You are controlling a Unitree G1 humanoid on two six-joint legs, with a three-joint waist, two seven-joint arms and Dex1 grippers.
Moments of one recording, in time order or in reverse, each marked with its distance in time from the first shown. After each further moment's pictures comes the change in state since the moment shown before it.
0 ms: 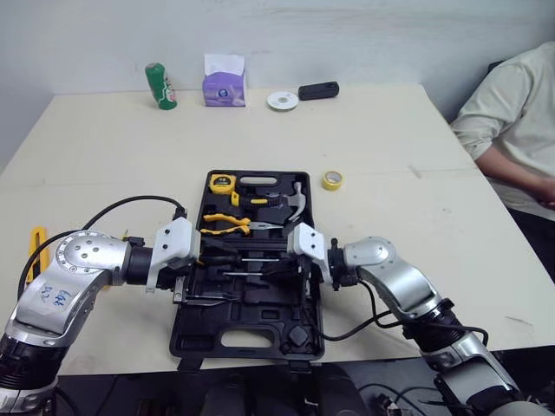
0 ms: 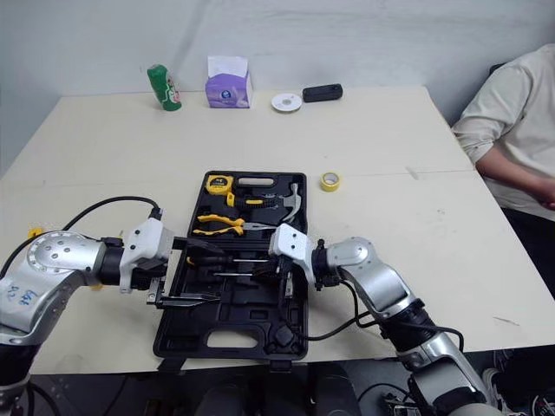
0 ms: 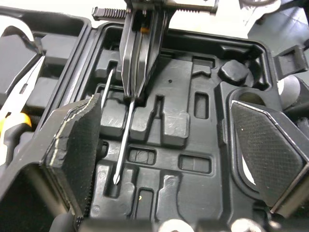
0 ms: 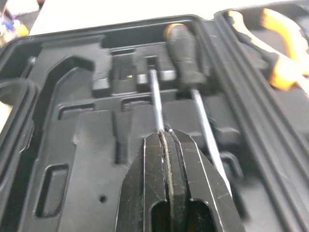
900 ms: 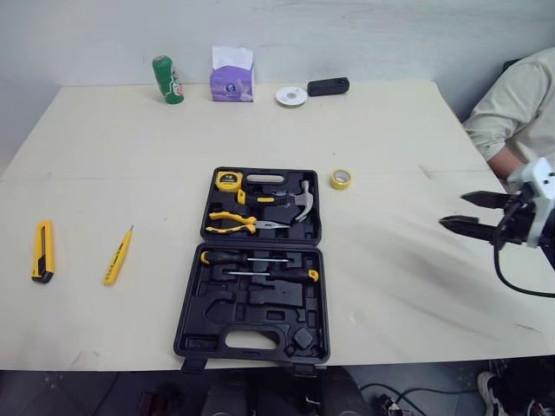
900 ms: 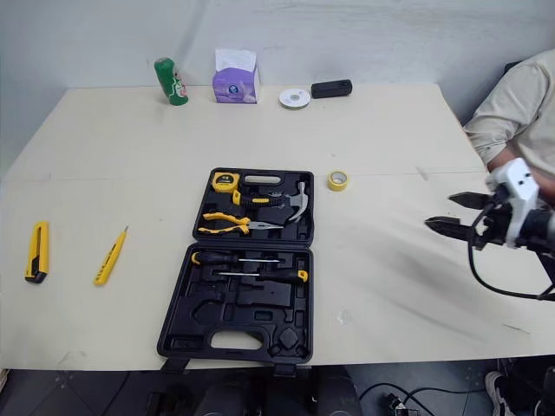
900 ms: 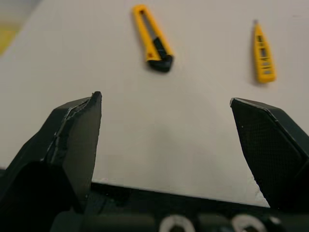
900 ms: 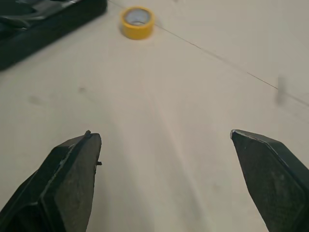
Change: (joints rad) left arm 0.849 -0.341 1.169 0.267 -0.175 -0.061 0.356; right arm 0.049 -0.592 -0.516 0.607 0.058 -0.217 0.182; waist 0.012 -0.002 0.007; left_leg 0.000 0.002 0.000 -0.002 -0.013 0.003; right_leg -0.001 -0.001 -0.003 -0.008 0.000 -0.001
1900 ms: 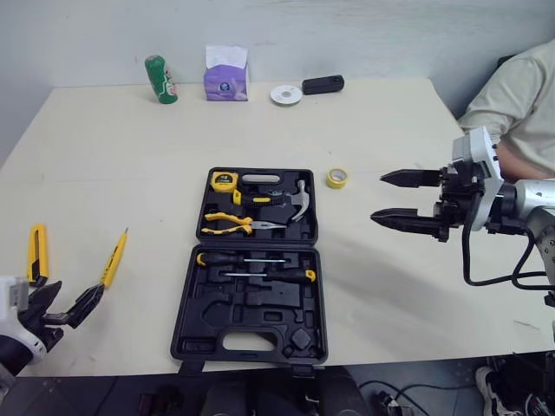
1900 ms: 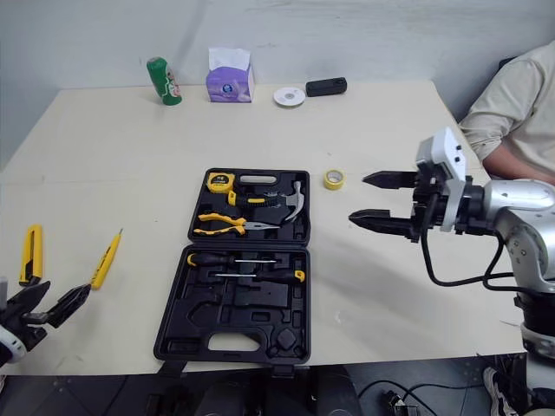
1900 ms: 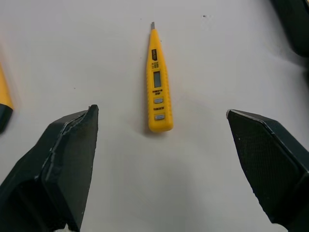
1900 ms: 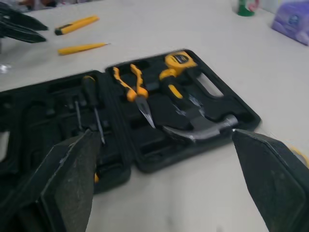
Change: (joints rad) left arm -0.249 0.063 -0.411 -0.351 -0.052 0.351 0.366; right arm -0.098 0.169 0.103 -0.701 0.298 0.378 -0.041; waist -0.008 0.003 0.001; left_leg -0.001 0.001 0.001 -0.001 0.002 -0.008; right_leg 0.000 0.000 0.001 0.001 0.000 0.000
